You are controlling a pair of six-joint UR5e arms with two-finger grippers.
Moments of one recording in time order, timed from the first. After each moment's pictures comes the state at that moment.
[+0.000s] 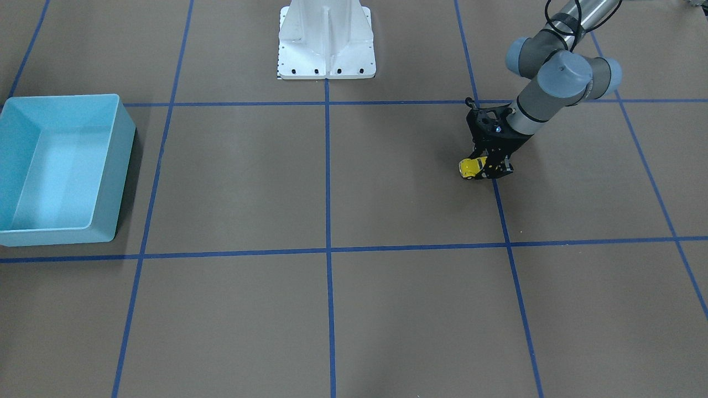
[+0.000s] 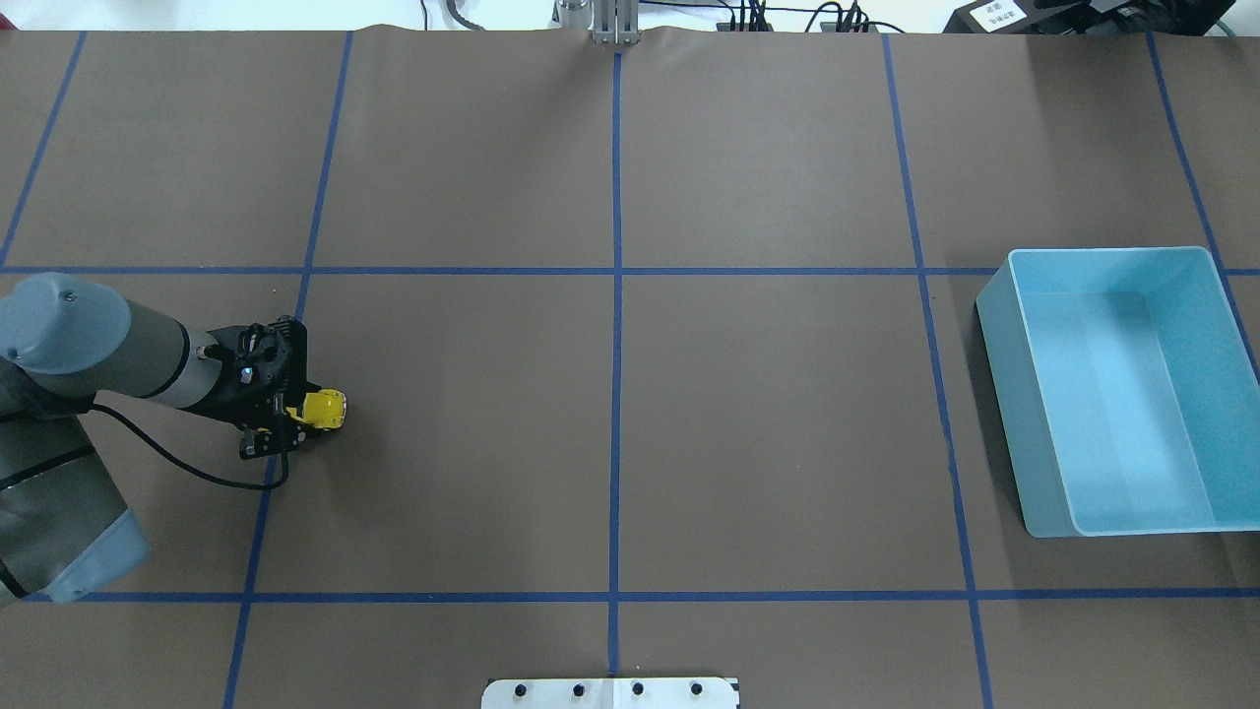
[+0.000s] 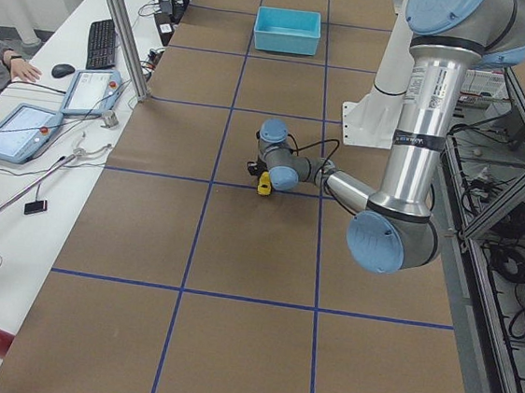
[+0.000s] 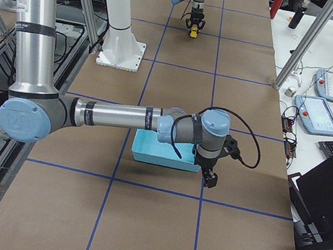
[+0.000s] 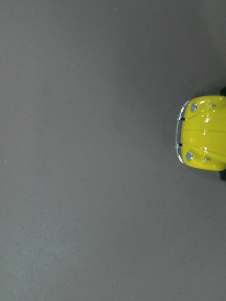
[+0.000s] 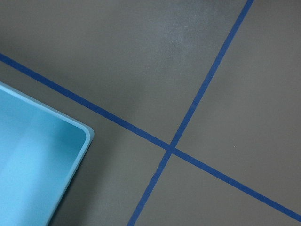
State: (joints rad) left arm -0.66 -1.68 -1.69 -2.27 -2.06 0.25; right arm 1.50 -1.51 1.61 -1.49 2.25 -0.32
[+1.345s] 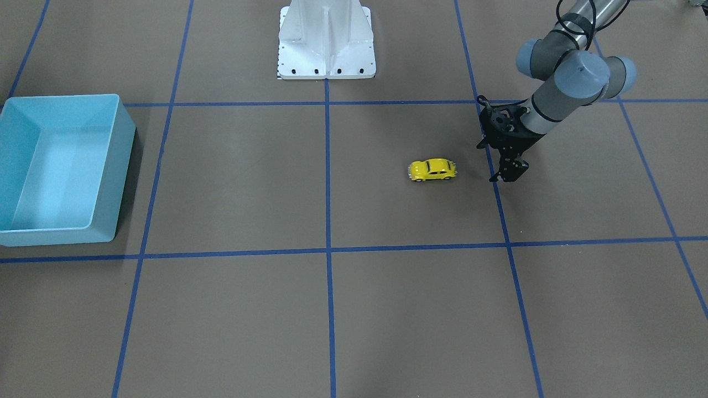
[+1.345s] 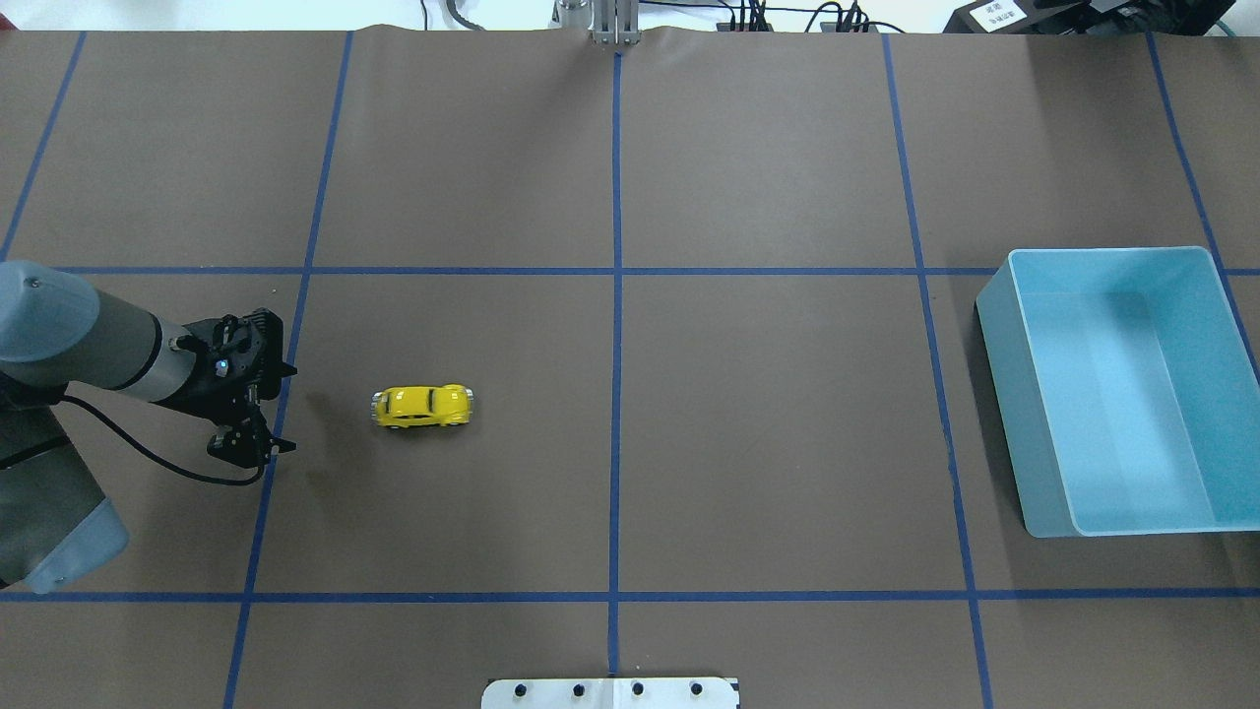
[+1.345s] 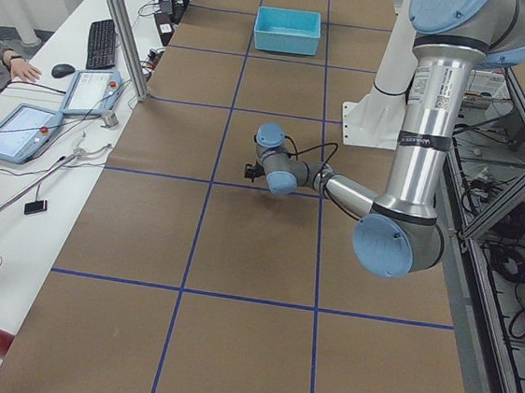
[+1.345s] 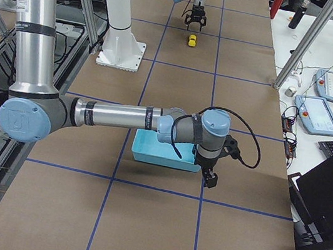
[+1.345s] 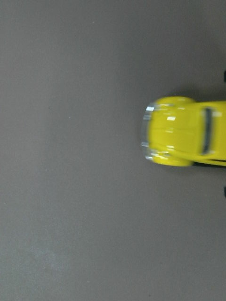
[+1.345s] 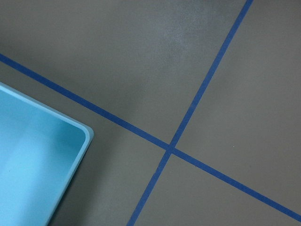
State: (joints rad) left arm -0.70 -1.66 -1.69 -2.29 -2.12 0.25; right arm 1.50 -1.50 1.61 -1.49 2.25 -0.32
